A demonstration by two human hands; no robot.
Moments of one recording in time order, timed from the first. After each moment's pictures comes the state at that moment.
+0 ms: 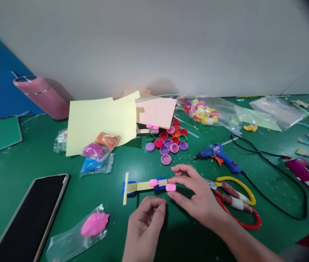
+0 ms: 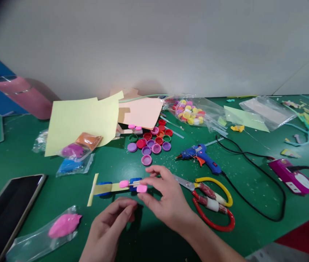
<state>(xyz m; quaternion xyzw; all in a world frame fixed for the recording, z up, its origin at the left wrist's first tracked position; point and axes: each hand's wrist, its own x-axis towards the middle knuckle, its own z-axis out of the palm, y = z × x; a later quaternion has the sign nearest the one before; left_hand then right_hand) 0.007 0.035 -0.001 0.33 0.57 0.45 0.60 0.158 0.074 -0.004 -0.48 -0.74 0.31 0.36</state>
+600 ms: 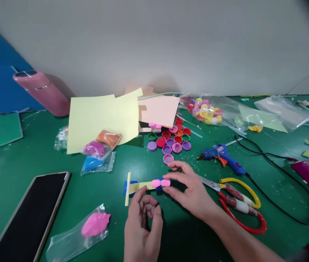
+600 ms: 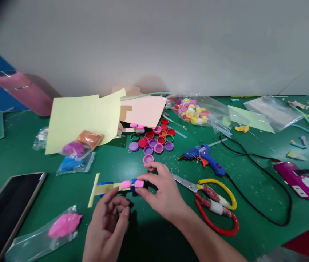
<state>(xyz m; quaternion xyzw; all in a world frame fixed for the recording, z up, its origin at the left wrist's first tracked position) 0.004 0.026 -0.028 0.38 0.61 0.51 0.48 0.146 0.089 -0.017 -0.49 -0.74 0.32 0.34</state>
